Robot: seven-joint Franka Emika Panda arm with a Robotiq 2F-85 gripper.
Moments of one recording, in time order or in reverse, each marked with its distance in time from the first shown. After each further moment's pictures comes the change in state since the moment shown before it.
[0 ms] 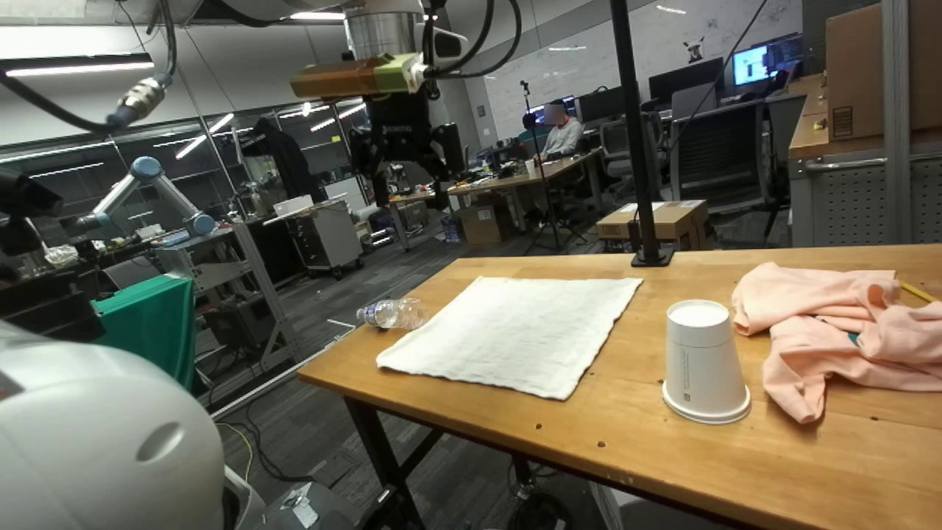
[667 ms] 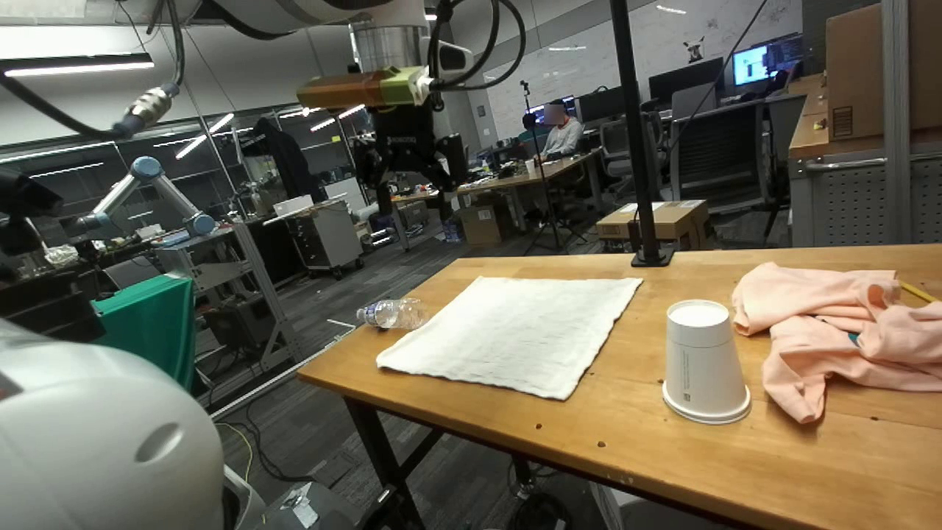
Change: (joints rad) arm -0.003 0.019 0.003 -0.016 -0.004 0.015 -0.007
